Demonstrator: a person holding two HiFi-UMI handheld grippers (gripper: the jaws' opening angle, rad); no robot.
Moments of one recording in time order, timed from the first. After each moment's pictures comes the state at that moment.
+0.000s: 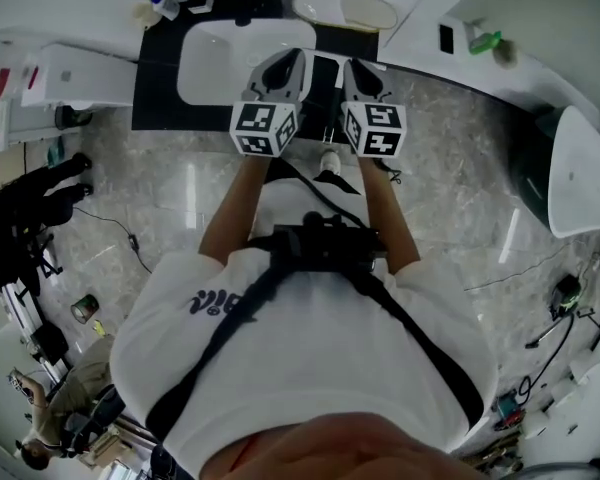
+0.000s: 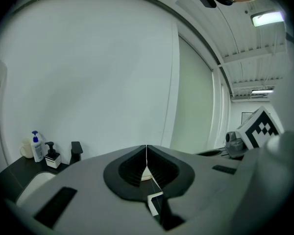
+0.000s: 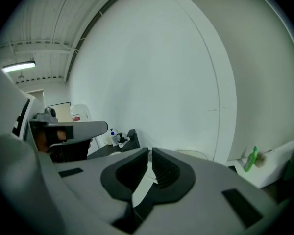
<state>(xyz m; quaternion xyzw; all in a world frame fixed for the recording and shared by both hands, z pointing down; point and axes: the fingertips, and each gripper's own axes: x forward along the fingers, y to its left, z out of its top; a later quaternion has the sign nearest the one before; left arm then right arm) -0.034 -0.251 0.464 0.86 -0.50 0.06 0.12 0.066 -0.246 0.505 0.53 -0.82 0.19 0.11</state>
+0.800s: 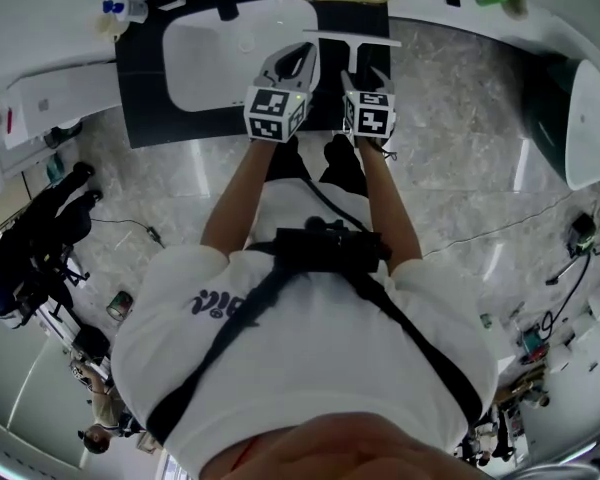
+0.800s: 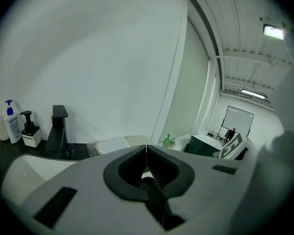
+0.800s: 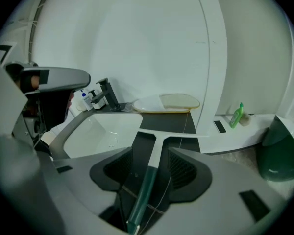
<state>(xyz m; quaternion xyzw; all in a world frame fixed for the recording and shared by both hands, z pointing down) -0.029 -0.294 0.590 0.88 -0.40 0.15 0.20 0.068 -0.237 0.709 0.57 -0.69 0.35 0.26</state>
